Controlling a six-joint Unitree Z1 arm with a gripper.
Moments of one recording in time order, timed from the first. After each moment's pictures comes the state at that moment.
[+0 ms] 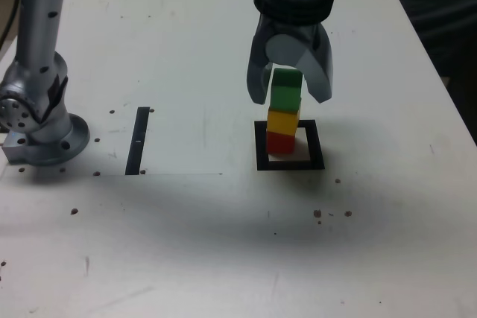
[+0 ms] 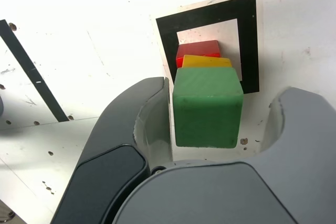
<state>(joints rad) -0.09 1.98 -1.70 1.40 0.05 0.10</state>
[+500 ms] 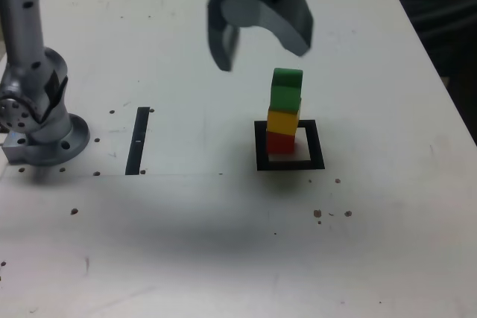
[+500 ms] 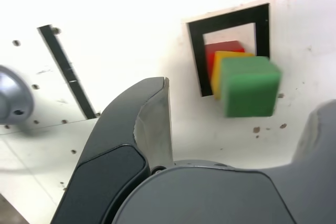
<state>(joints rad) -0.09 1.76 -1.58 1.43 0.11 0.07</state>
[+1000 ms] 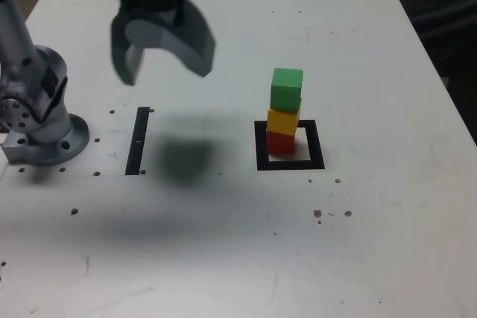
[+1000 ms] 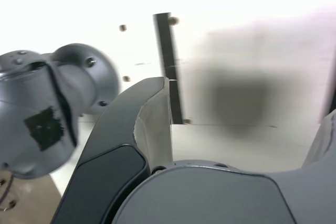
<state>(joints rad) -0.07 1.55 -1.13 1.38 0.10 -0.03</state>
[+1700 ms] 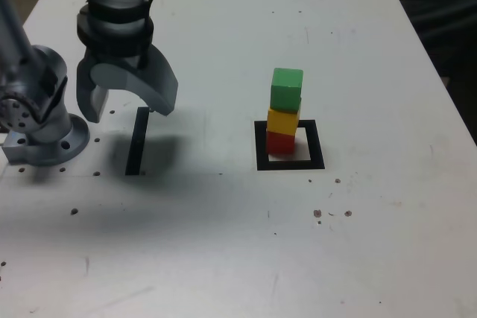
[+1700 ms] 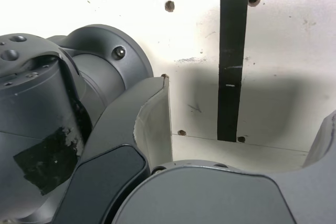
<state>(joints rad) -0.07 1.50 -0.85 1.19 0.03 -0.06</state>
